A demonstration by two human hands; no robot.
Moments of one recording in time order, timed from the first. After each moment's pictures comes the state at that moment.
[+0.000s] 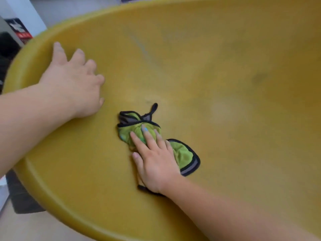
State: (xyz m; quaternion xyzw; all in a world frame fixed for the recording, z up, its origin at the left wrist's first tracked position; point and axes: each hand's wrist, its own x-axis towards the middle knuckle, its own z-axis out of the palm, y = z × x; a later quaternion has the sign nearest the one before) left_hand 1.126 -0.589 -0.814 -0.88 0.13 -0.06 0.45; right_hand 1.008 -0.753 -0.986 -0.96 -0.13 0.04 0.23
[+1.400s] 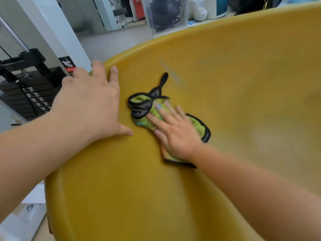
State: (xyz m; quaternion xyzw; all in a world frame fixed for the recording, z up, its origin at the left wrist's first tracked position) left_hand 1.127 -0.579 -0.769 -0.93 -0.01 -0.08 0.35; right_hand 1.187 -0.747 -0.968 -0.93 -0.27 -0.23 0.14
